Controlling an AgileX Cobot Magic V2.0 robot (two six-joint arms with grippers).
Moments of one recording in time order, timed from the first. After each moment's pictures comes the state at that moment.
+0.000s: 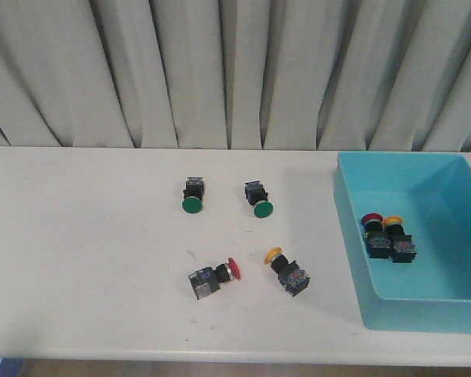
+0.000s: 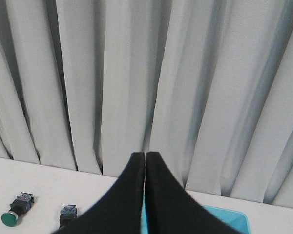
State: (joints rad) left arm 0.03 -0.01 0.03 -0.05 0.08 0.03; right arm -0.03 0.83 -0.97 0.38 0.36 -0.43
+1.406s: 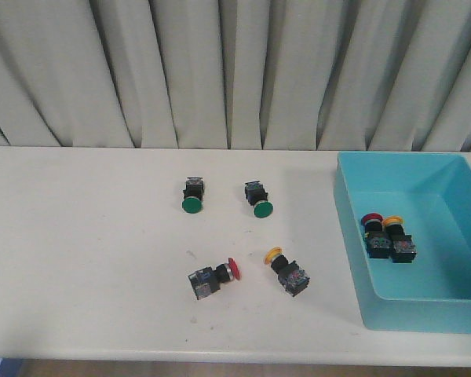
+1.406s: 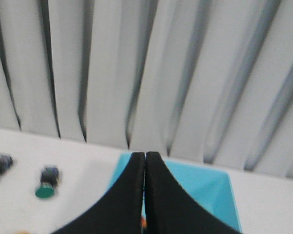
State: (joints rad) left arm 0.03 -0.01 0.03 -0.05 0.09 0.03; right arm 0.00 0.62 -0.58 0.21 0.21 -0.36
